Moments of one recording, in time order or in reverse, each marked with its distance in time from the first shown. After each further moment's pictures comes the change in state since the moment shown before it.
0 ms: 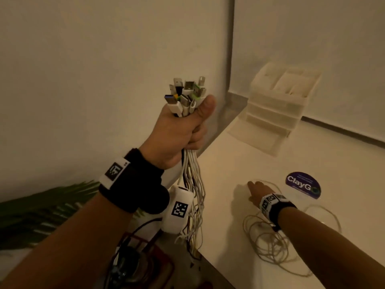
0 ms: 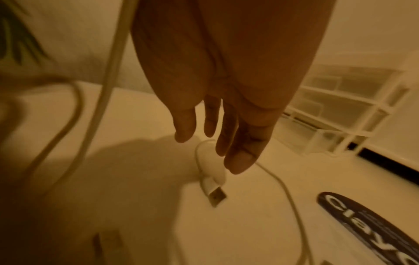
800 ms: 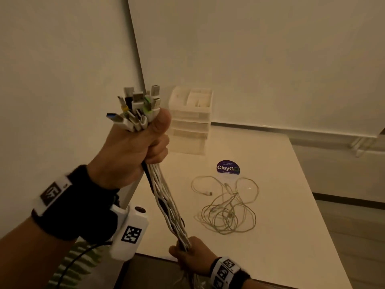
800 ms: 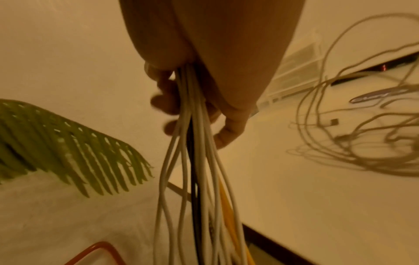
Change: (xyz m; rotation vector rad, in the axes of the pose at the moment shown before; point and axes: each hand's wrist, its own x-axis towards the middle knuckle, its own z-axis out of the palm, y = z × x) left_hand -0.050 0.044 0.001 -0.191 -0.573 0.045; right_hand -0.191 -0.161 0.074 1.042 0.099 -0.024
